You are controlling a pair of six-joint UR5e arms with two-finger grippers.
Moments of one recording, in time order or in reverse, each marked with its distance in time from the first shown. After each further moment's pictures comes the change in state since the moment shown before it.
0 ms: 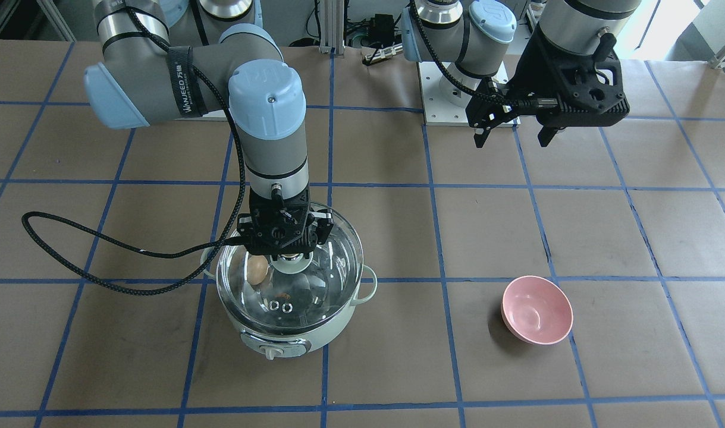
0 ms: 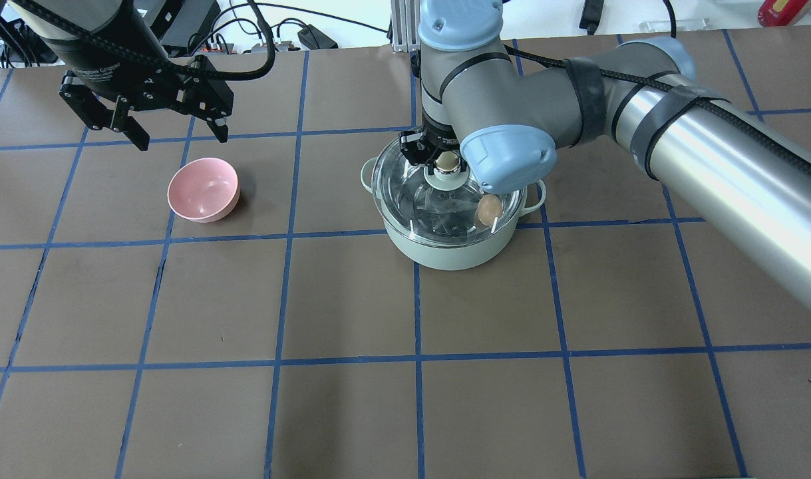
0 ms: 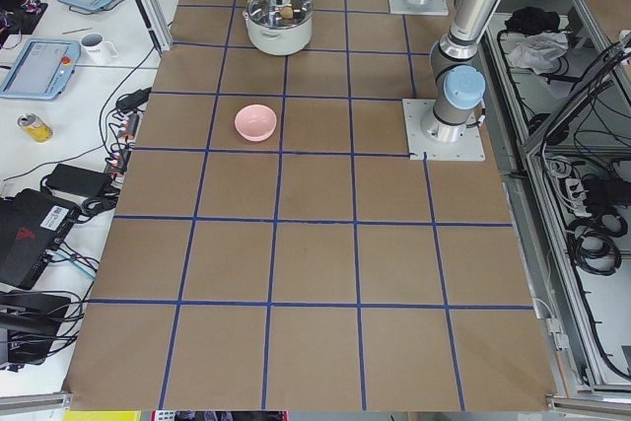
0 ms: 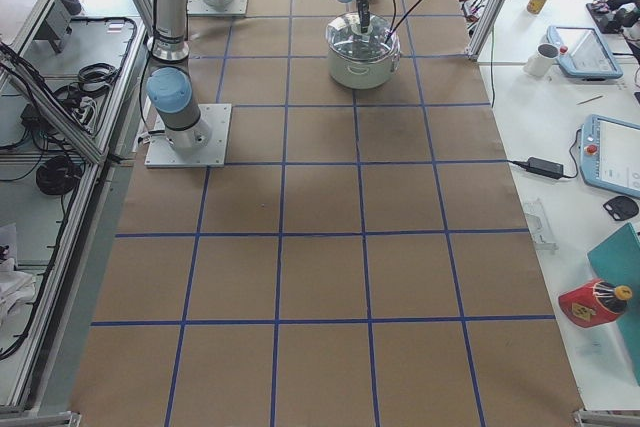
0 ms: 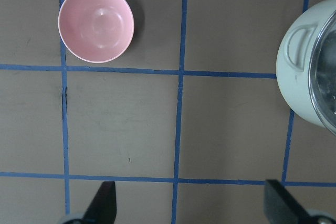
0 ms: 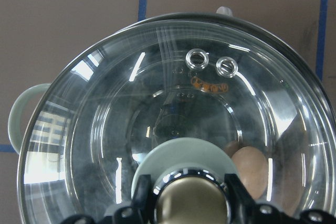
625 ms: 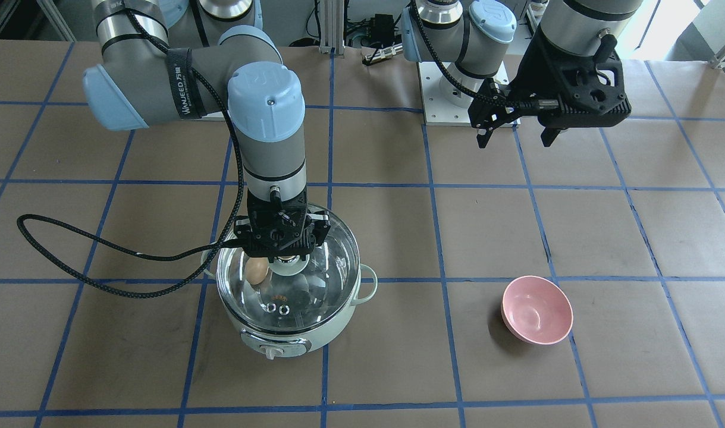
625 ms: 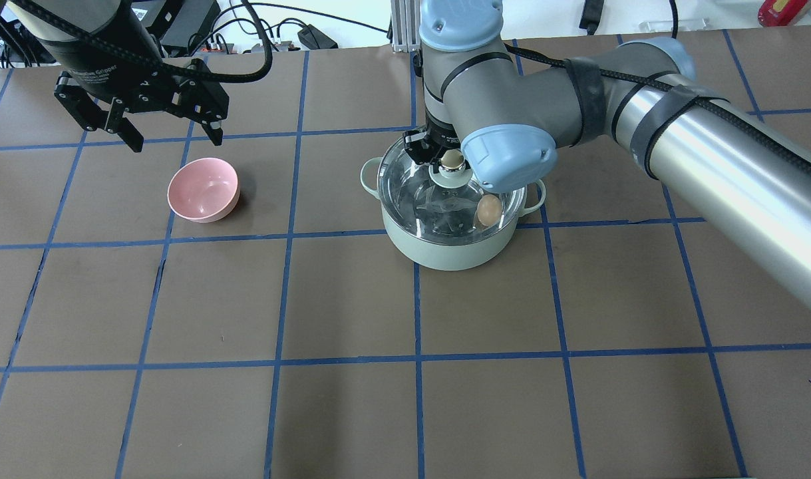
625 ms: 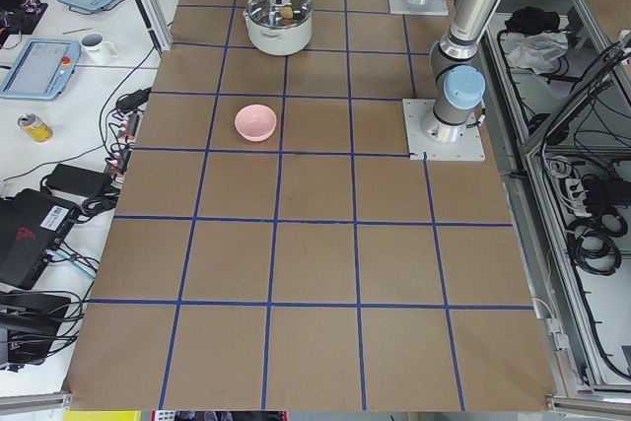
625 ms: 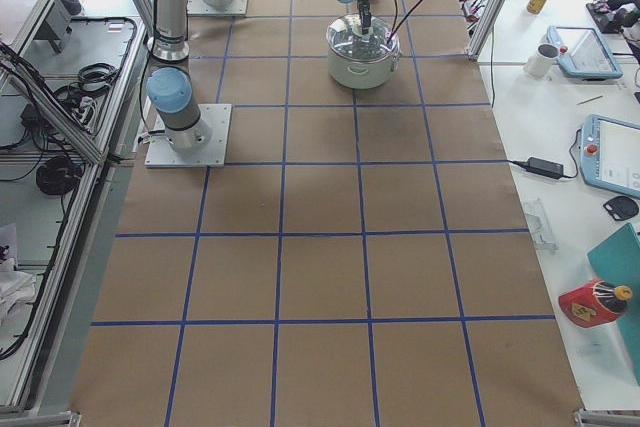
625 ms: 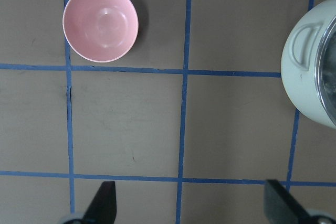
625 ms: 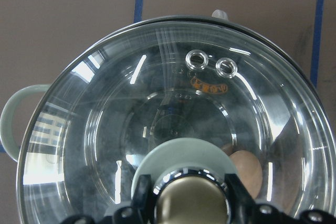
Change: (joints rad) left arm 0.001 -0.001 -0.001 -0.002 0.016 0.005; right arm -0.003 0.003 -0.001 -0.001 -0.013 -0.020
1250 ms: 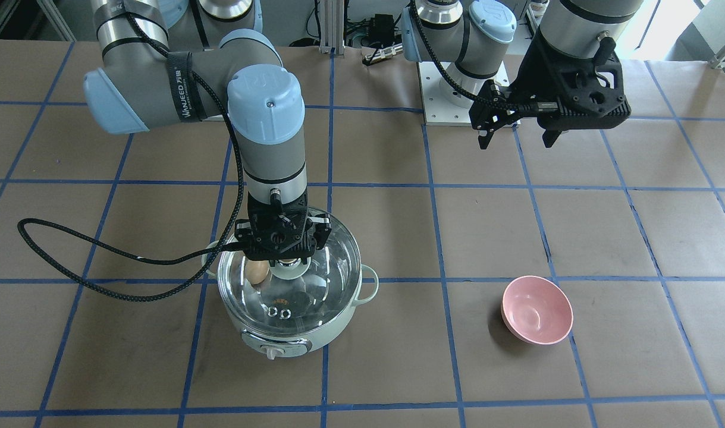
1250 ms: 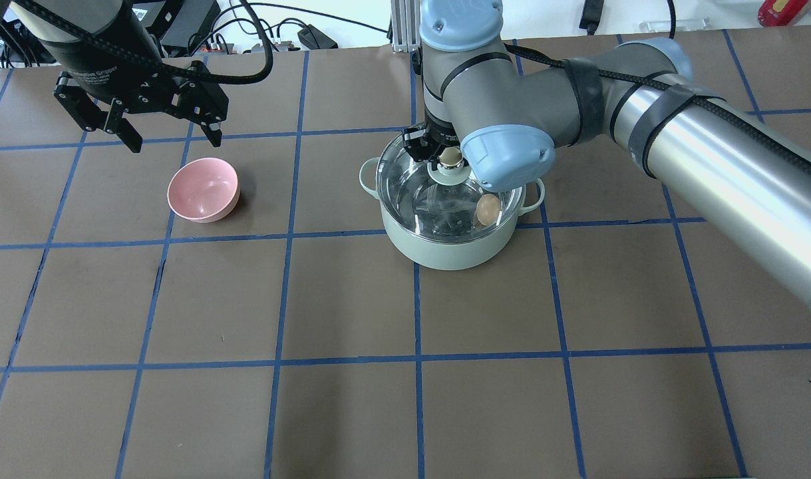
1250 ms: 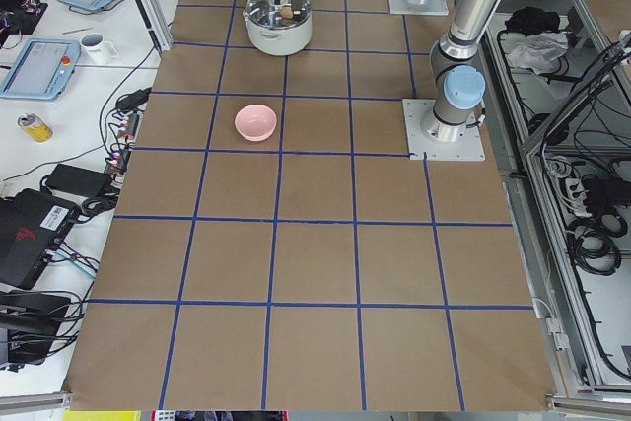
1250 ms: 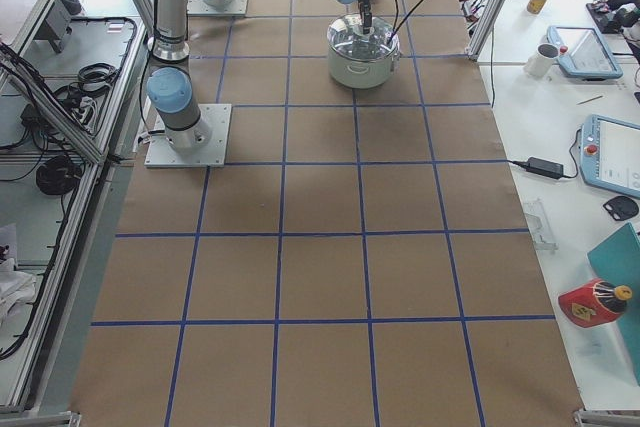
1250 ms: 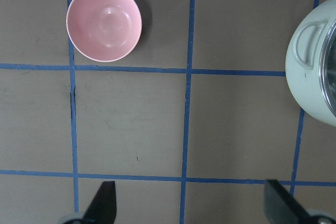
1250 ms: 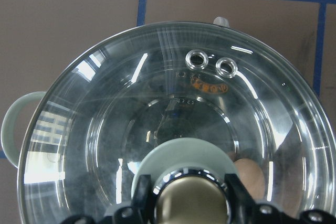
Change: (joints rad) left arm -0.001 -0.003 -0.001 0.000 0.011 0.002; right arm 0.000 0.001 0.001 -0.023 0.003 -0.003
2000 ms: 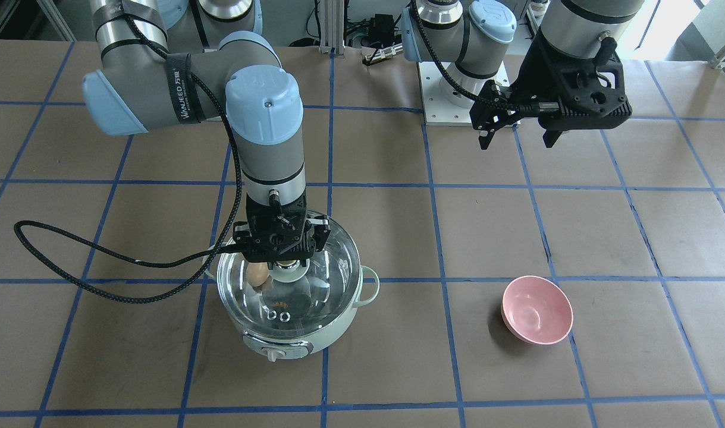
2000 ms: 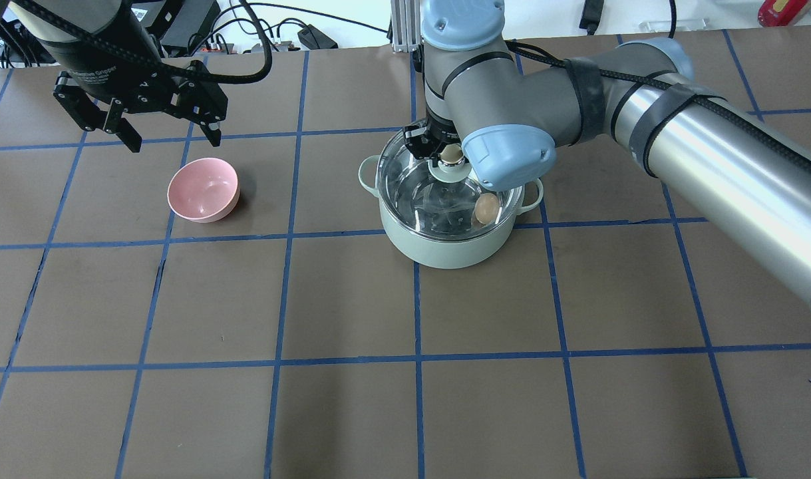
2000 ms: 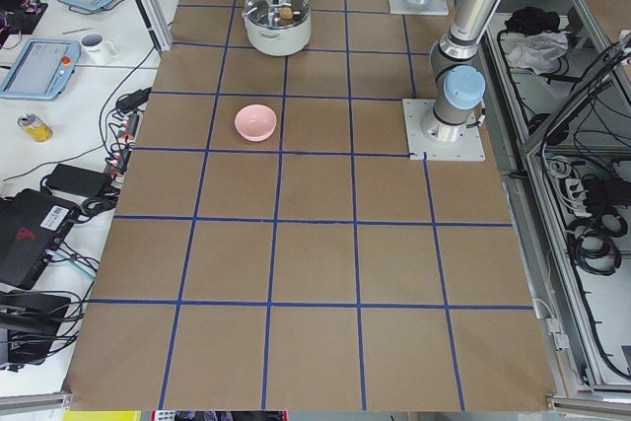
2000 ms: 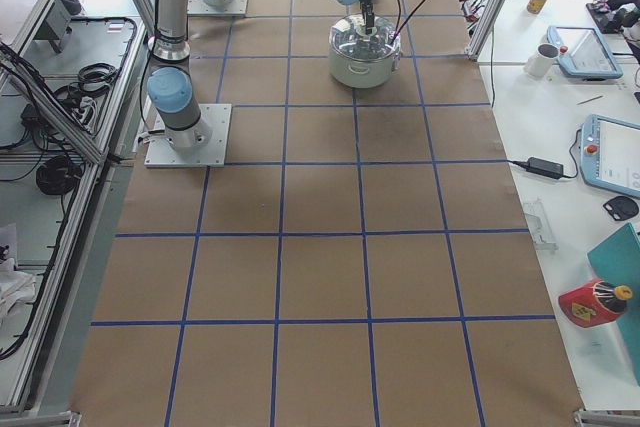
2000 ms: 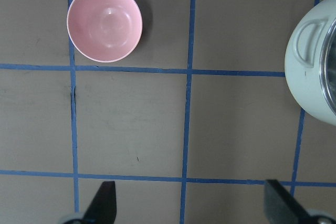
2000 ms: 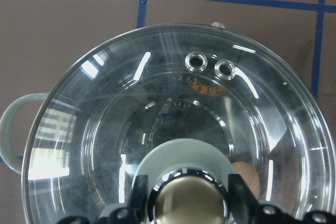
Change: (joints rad) left arm 0.002 0.000 0.000 0.001 0.000 0.000; right arm -0.003 -0.001 0.001 -0.016 -0.004 -0.015
